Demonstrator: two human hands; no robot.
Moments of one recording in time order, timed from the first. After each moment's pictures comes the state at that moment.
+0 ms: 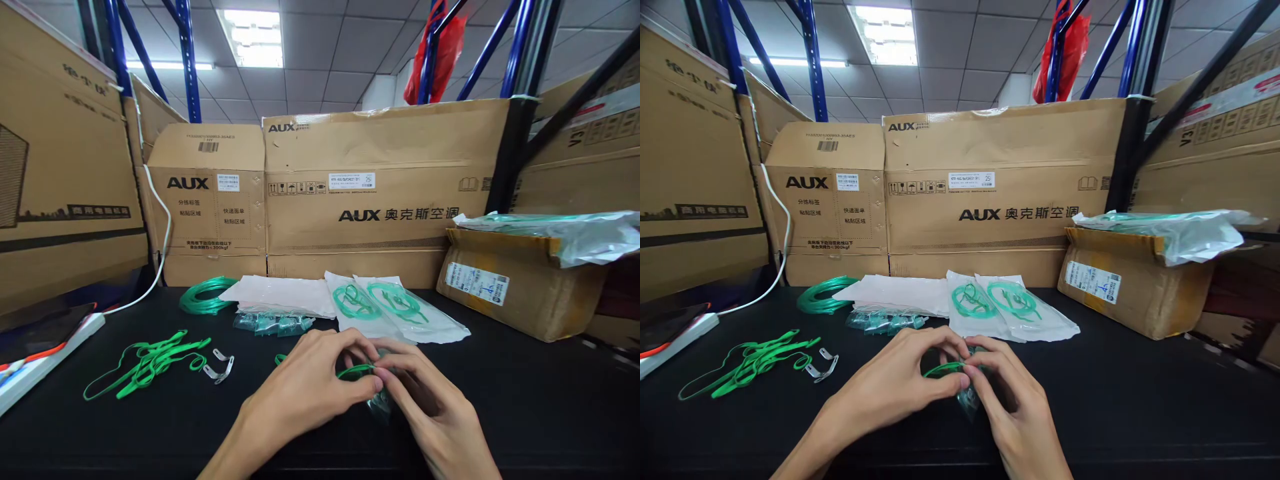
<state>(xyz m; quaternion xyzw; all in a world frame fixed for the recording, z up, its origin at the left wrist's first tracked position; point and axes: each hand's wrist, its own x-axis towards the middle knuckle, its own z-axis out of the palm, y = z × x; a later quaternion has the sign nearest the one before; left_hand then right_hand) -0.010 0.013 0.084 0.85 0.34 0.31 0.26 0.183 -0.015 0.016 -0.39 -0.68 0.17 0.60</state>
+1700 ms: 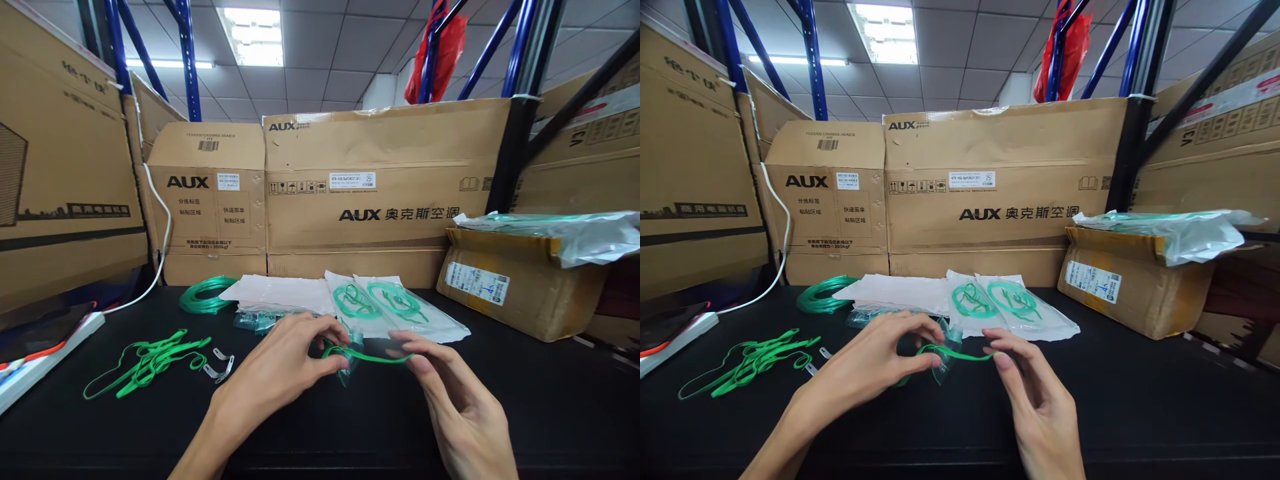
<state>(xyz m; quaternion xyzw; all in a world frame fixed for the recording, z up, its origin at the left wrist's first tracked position) -0.035 0.026 0.089 0.86 0.37 0.31 0.18 0.192 -0.016 0.015 -0.42 -0.55 0.20 0.69</state>
